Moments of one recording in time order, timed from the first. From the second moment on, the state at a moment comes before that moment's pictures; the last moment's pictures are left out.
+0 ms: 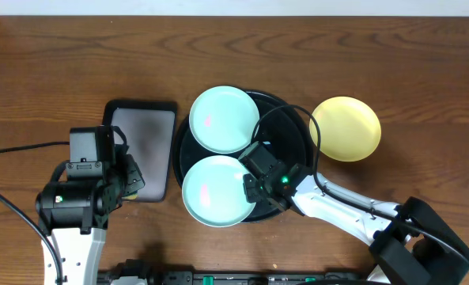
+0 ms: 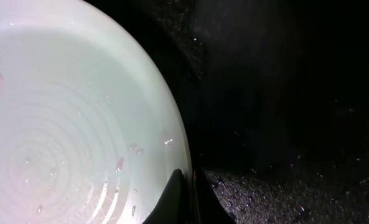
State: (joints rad) left arm 0.03 0.98 1.04 -1.19 -0.11 -0.38; right arm 0.83 1.67 0.86 -0.37 0.00 0.64
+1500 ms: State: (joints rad) left arm 0.03 1.00 1.04 -1.08 0.01 -0.32; right arm 0.52 1.58 0.90 -0.63 0.06 0.40
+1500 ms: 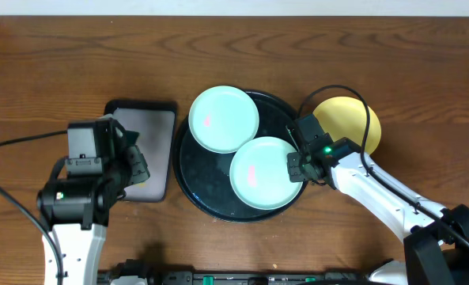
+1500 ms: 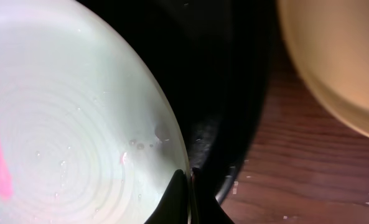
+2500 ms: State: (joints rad) left arm -0.21 1.17 1.04 -0.94 0.10 -0.32; right arm 0.52 1.60 0.90 -0.61 0.01 0.37
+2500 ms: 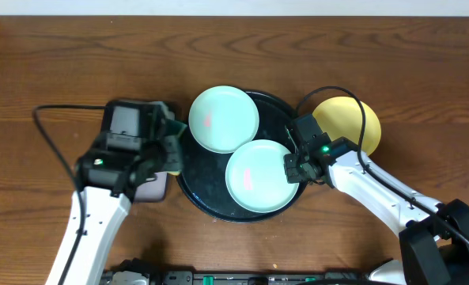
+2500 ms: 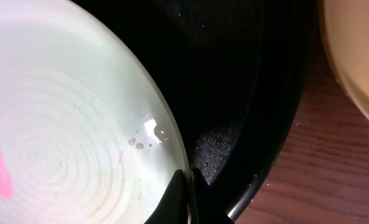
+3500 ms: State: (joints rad) left arm -0.64 1.57 1.04 -0.77 0.09 -0.59; right arm 0.52 1.60 0.89 -0.58 0.02 0.36
